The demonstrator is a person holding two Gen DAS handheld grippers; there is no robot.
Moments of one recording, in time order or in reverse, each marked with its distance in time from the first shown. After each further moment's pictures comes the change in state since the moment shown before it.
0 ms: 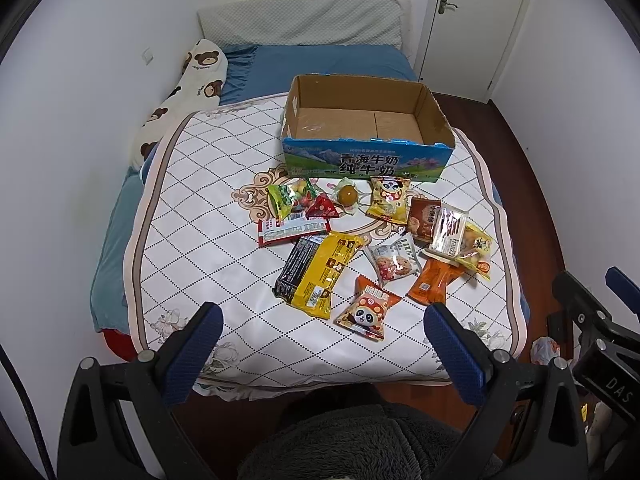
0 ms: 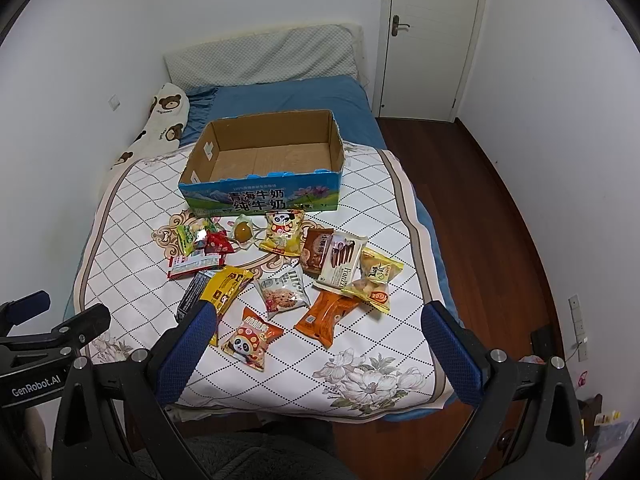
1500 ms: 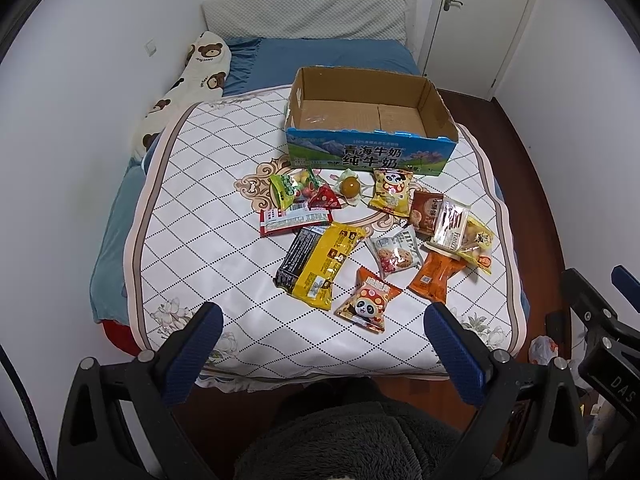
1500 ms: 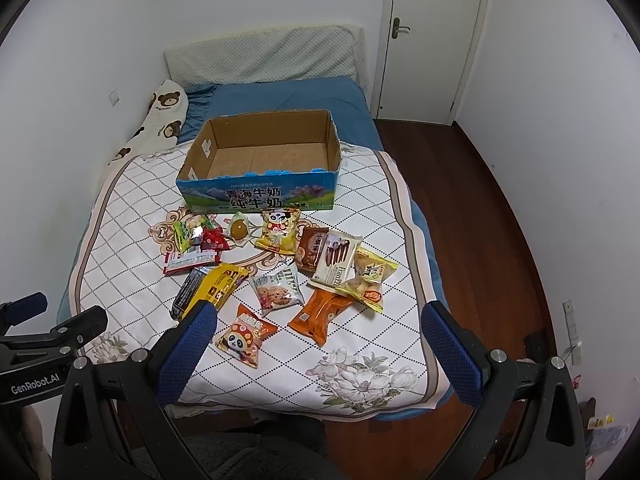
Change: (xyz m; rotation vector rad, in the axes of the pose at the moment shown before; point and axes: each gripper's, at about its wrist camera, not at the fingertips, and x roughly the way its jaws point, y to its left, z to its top) left arm -0.001 -0.001 -0.008 -0.021 0.025 0.007; right arm -0.002 -0.004 -0.002 -0.011 -0.001 -0.013
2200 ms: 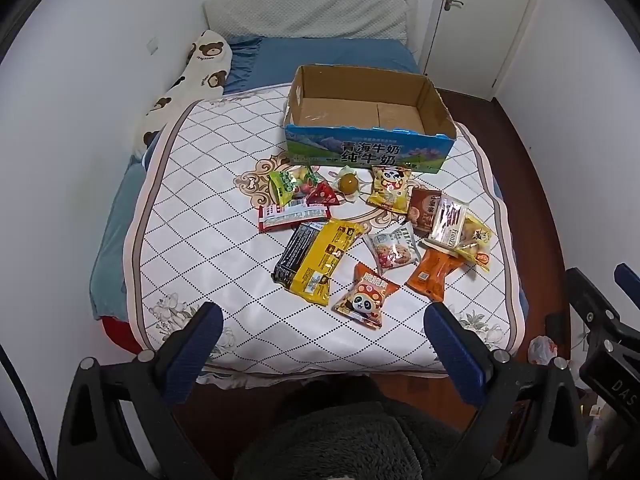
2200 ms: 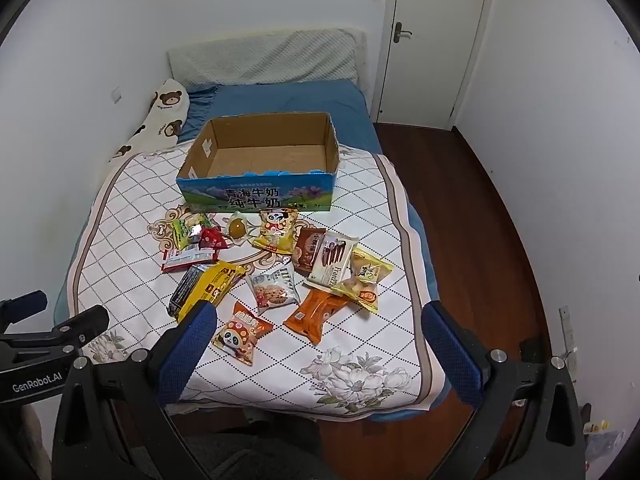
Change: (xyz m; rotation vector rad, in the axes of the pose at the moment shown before) left arm -0.004 -0.003 -0.003 -0.001 0.006 0.001; right arm -0.007 -0.002 -0.002 -0.018 -0.008 -0.005
